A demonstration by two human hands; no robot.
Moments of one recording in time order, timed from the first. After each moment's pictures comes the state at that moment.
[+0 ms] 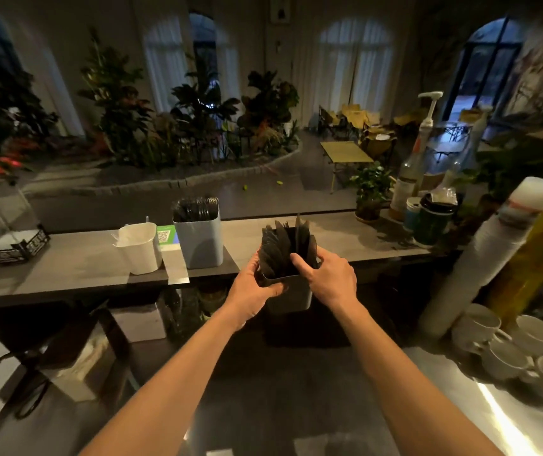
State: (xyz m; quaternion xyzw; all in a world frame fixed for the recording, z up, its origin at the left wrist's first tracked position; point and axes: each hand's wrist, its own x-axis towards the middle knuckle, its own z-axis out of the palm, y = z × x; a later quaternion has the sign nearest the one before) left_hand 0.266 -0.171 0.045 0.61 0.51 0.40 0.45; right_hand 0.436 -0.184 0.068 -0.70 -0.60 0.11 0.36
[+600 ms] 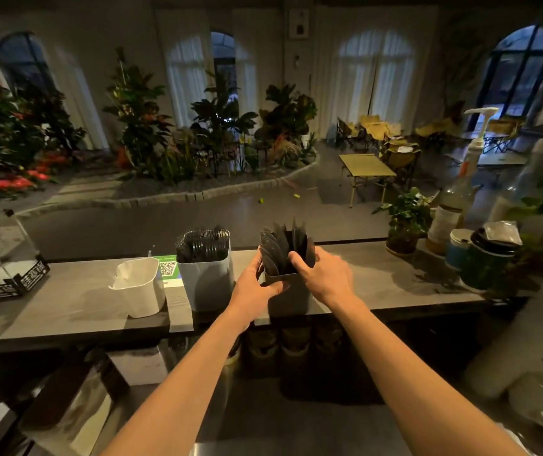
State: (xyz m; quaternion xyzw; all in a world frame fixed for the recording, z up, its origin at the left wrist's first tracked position) left_hand 0.259 -0.042 0.063 0.59 0.54 0.42 0.43; right_hand 0.418 -0.036 0.088 -0.70 -0.64 0.10 0.30
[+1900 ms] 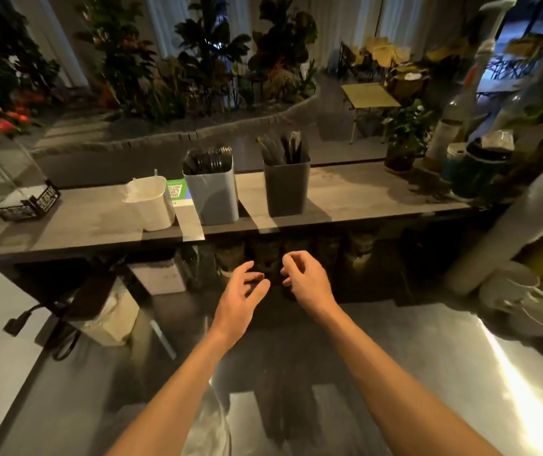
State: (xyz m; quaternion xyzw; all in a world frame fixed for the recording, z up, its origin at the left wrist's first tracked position) left_hand 0.204 -0.210 -0.045 0.58 0.55 0.41 0.45; right_hand 0.369 -0.190 -0.026 -0.61 -0.54 0.39 0.43
